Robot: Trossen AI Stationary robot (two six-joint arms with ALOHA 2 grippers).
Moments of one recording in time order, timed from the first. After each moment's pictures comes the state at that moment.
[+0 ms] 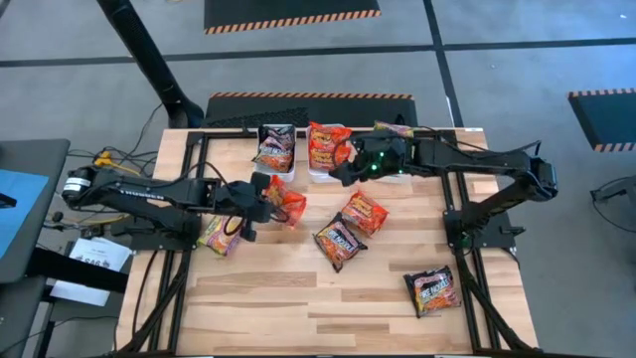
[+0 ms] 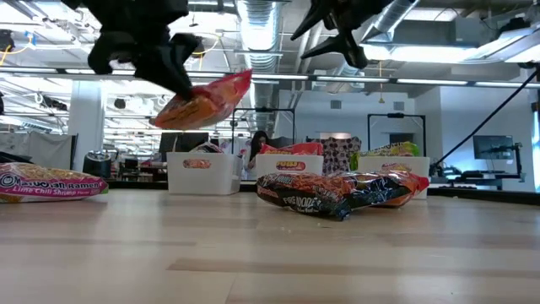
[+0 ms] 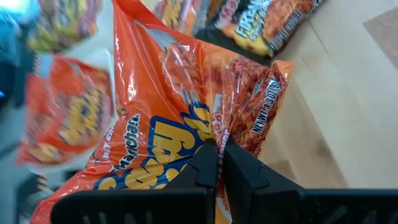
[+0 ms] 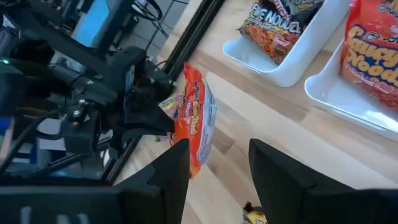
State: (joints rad) left arm -0.03 1.10 0.75 -0.34 -0.26 0.52; right arm -0.20 1.39 1.22 -0.34 -0.04 0.89
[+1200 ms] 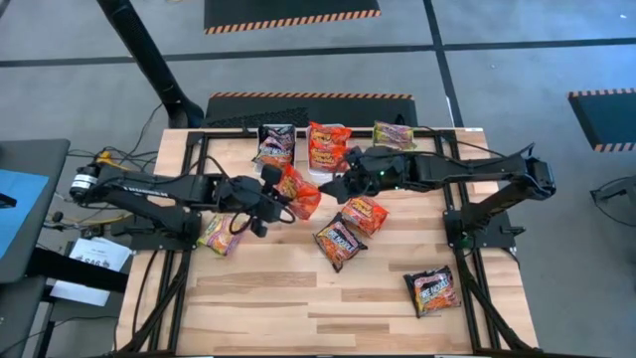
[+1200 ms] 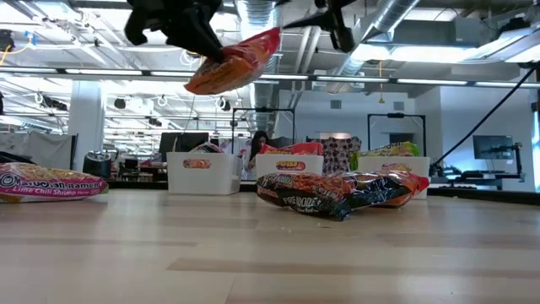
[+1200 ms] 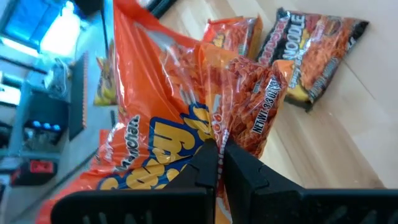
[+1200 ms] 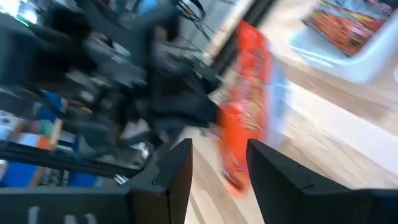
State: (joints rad) left arm -0.07 1.20 0.96 -0.33 -0.35 0.67; right arm -0.07 1.42 1.22 -0.18 0.01 0.94
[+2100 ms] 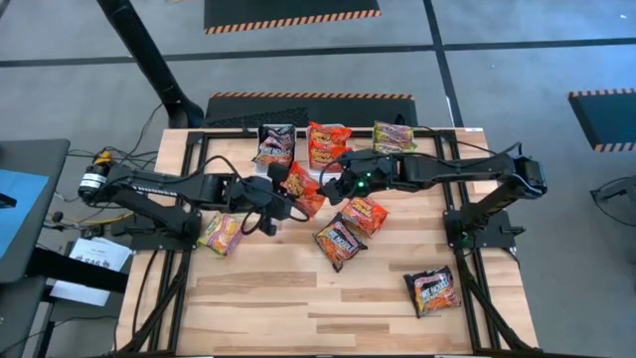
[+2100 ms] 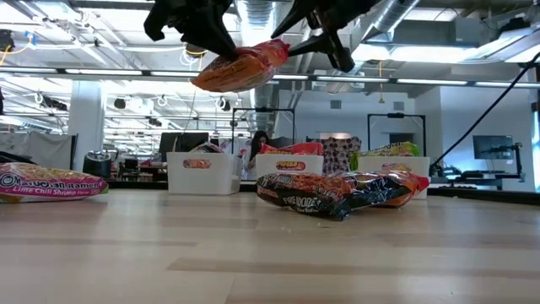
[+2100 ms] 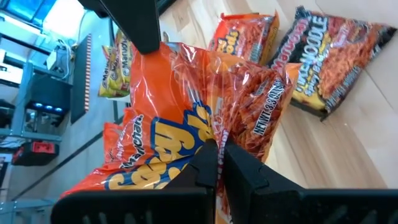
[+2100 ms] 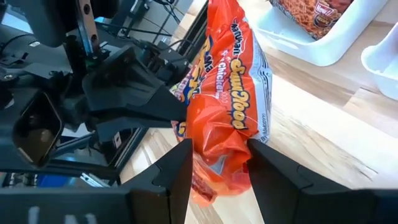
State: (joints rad) left arm -0.07 1.29 1.06 -0.37 -0.41 0.61; right arm -0.09 1.49 1.22 -0.23 0.00 0.93
